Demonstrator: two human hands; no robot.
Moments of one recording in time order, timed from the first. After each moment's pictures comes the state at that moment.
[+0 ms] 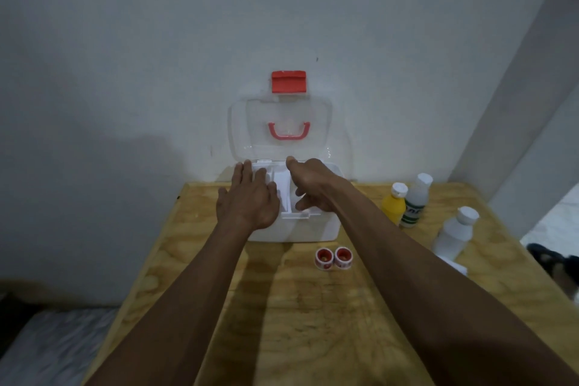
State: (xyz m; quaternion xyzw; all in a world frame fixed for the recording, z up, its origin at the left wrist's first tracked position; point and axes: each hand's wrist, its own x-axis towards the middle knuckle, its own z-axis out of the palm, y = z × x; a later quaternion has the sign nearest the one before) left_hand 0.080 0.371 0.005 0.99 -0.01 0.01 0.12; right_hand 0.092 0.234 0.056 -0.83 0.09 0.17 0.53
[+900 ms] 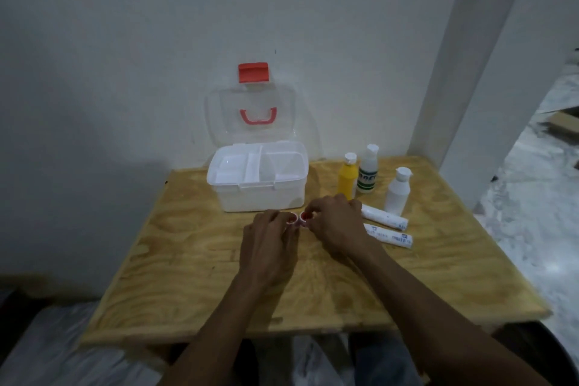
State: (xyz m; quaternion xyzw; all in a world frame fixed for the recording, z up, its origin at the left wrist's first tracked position) left_hand -0.050 0.295 -0.059 0.95 -0.12 0.16 0.24; right_hand -0.033 0.138 -0.018 -0.98 -0.04 -0.05 0.21
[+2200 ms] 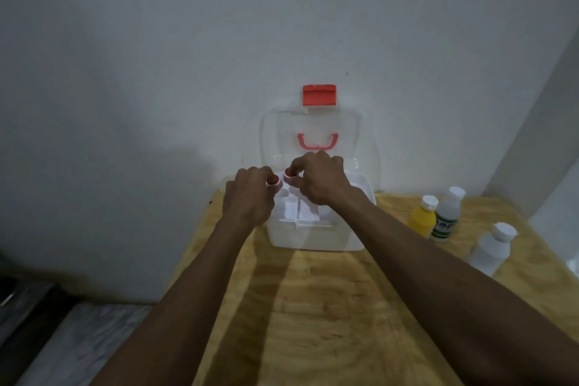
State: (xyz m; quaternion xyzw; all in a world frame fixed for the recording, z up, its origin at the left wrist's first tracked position) left_hand 0.074 0.409 0.033 0.97 0.00 0.17 0.19; right_hand 0.112 0.265 0.051 -0.96 -0.17 -0.11 0.20
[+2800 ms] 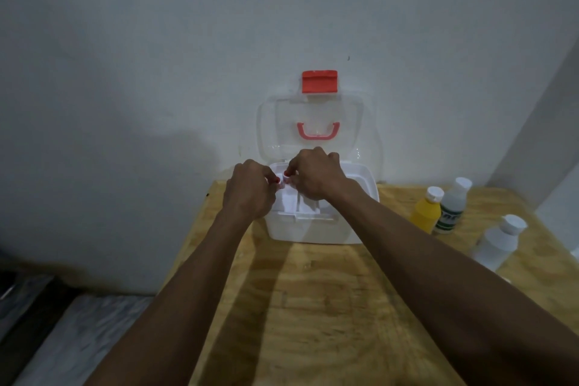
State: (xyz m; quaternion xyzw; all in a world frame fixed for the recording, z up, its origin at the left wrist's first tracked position) left_hand 0.088 0.412 0.022 0.96 0.01 0.14 0.23; right_hand 0.125 0.272 0.037 -0.97 -0.17 -0.07 0.15
